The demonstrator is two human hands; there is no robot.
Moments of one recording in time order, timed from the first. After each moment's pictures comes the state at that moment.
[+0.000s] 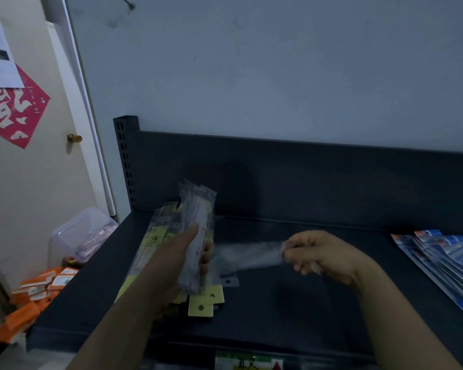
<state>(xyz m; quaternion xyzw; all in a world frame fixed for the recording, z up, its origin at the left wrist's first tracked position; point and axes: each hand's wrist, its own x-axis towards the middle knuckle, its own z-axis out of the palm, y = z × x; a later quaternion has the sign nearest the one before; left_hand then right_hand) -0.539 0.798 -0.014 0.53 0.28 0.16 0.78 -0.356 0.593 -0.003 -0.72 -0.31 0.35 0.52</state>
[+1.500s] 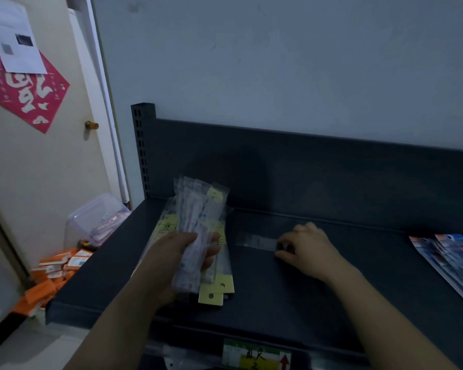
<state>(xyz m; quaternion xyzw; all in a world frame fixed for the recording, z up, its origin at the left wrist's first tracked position) -0.560 0.801 -0.023 0.46 0.23 0.19 0.84 -0.343 0.632 -0.045 -0.89 -0.45 -0.04 0.03</state>
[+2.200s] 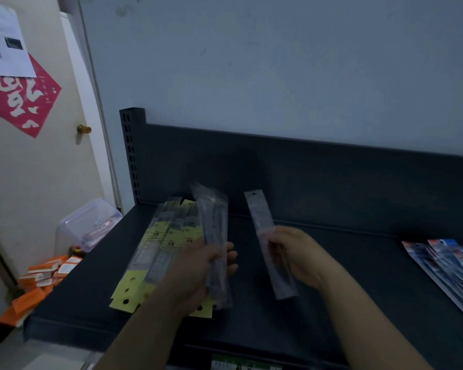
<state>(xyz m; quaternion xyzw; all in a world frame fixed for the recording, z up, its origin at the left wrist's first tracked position) -0.522 0.767 -0.020 0.48 0.26 0.18 0.82 -0.366 0.647 -0.022 -0.68 -0.22 0.34 0.61</state>
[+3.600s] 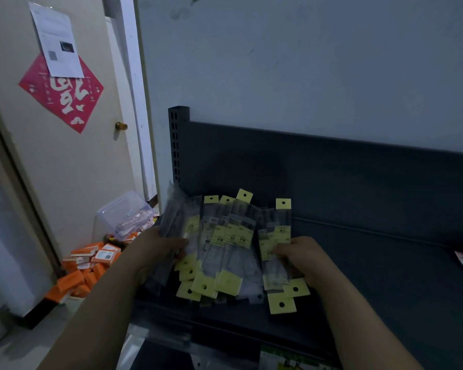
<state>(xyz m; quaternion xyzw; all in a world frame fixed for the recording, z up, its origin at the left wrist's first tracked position) -0.601 0.888 -0.026 0.68 0.42 0.20 0.56 -0.393 0.700 -0.047 -0.79 -0.17 0.29 0.51</state>
